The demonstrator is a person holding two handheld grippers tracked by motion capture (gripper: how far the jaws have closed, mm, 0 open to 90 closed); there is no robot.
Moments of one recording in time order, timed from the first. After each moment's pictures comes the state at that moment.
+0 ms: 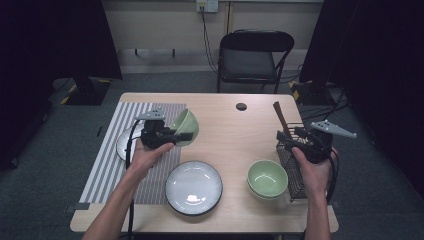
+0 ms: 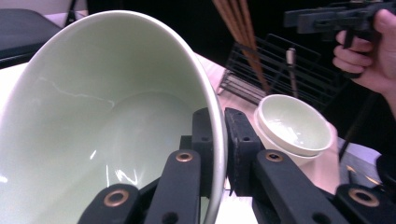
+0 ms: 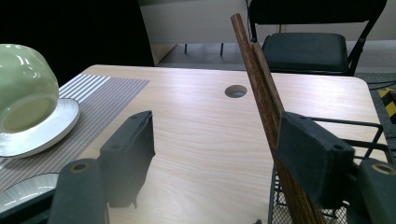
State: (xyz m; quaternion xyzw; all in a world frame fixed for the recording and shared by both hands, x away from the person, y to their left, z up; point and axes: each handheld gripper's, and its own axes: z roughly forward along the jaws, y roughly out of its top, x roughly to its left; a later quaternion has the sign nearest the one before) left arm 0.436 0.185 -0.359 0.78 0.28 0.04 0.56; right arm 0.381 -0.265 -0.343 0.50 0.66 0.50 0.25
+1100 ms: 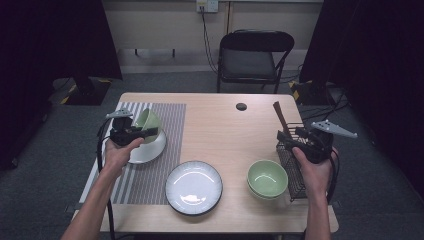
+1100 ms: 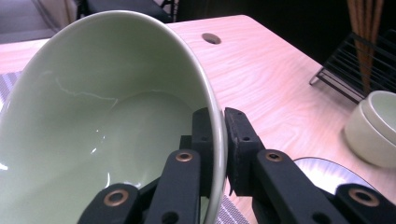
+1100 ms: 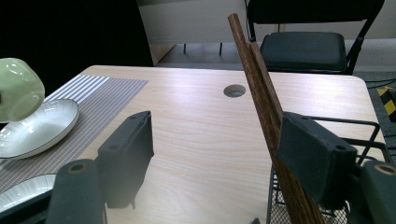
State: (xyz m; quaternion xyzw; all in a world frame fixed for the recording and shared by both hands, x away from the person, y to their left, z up) left arm 0.454 0.276 -0.387 0.75 0.42 0.10 0.50; right arm 0.380 -0.266 -0.342 0.51 0.66 0.50 0.25
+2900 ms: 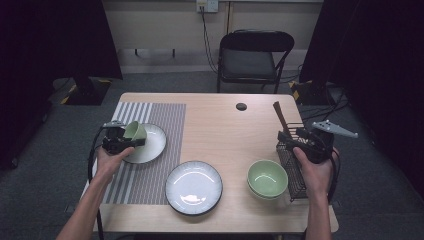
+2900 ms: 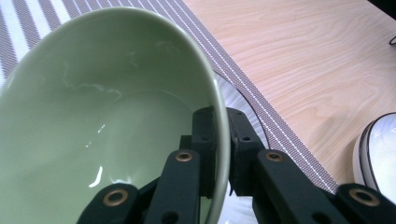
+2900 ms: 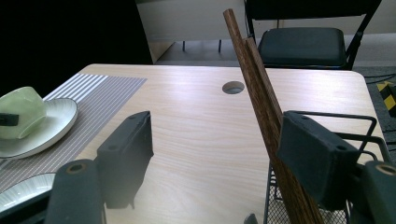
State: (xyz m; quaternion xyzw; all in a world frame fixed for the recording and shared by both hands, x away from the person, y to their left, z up) left arm 0.461 0.310 -0.441 0.76 0.47 0.10 0.43; right arm 0.381 -0.268 -0.343 0.51 0.66 0.49 0.24
